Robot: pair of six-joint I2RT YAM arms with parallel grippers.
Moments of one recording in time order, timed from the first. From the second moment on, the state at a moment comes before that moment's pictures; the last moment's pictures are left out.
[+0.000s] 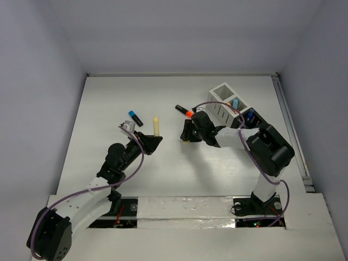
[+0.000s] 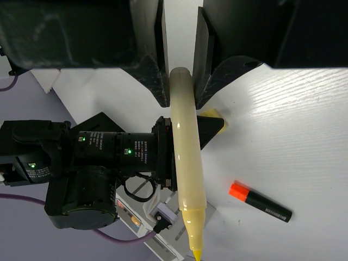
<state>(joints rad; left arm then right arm) -0.50 0.76 0.18 0.58 0.19 -0.64 0.68 1.80 0.95 0.11 0.02 0.64</state>
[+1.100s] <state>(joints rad) -0.50 0.74 0.18 0.58 0.19 -0.64 0.79 1.97 1.31 -0.34 0.33 0.46</state>
